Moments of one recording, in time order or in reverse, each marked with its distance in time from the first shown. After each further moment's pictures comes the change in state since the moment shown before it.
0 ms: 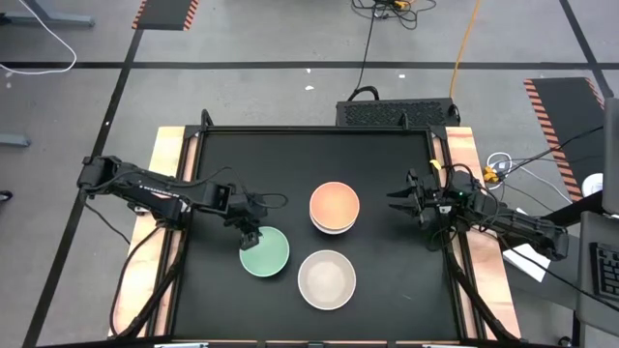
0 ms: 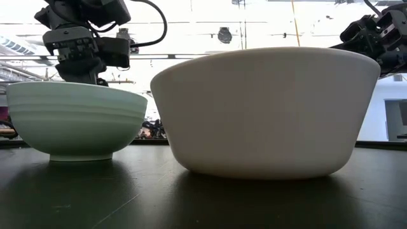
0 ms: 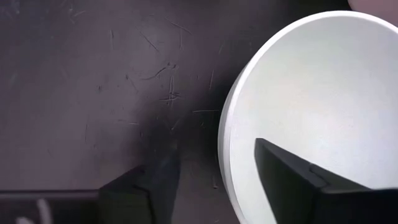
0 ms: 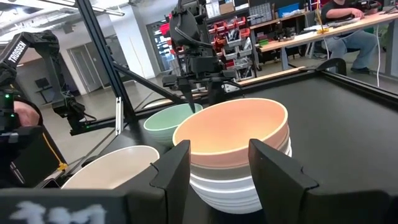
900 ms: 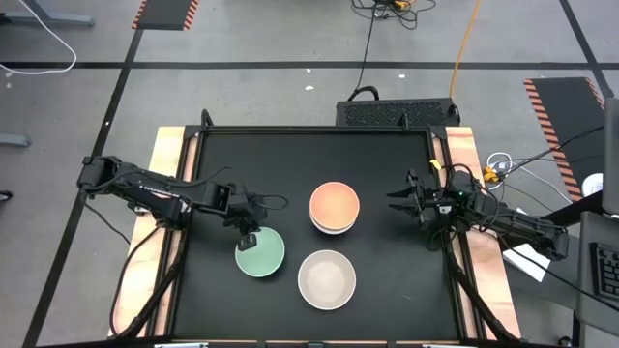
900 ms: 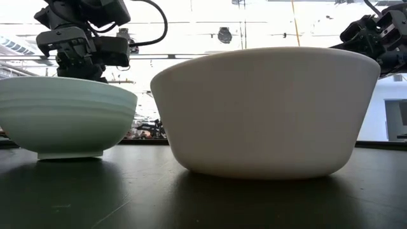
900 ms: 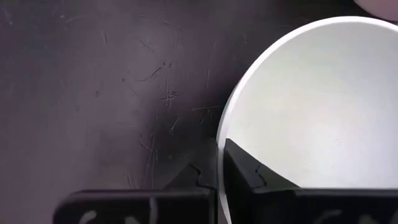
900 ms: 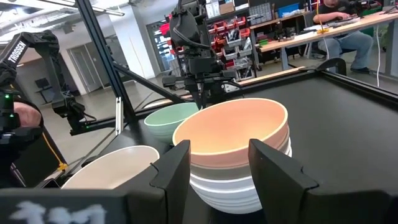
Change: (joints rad) left arm 0.000 0.000 -0.001 -0.005 0.009 0.071; right arm 0.000 0.000 0.000 0.000 0.000 0.000
